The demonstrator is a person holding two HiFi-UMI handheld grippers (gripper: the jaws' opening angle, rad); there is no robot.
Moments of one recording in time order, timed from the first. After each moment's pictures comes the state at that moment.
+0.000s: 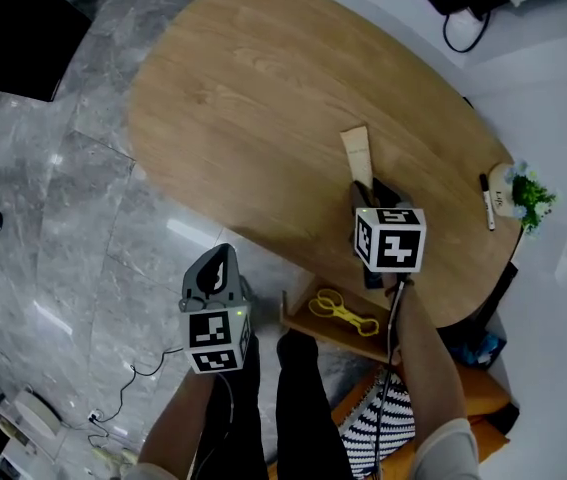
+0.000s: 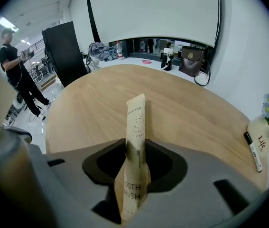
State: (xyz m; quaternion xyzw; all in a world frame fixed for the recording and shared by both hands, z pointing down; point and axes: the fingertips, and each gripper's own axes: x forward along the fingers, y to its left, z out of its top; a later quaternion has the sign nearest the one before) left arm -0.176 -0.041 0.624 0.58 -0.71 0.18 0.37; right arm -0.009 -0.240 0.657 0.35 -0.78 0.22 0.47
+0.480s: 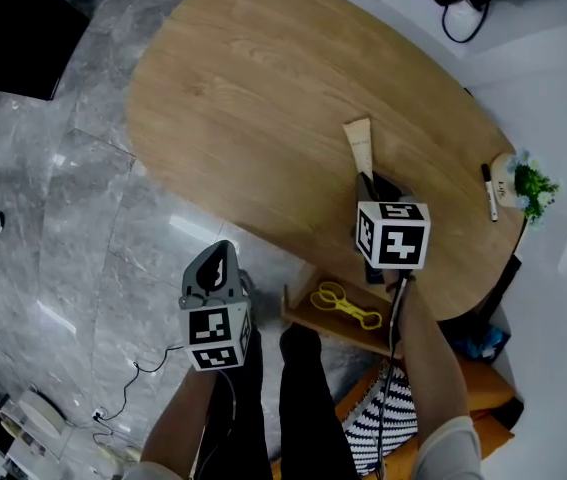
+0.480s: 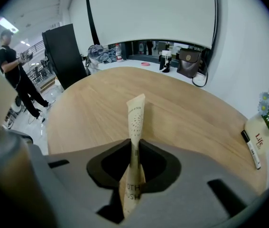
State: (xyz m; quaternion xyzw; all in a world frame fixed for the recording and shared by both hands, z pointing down) left arm -0.173 -0.033 0.626 0.57 -0.71 0.19 0.37; right arm -0.007 -0.236 0.650 0.36 -0.79 0.22 0.46
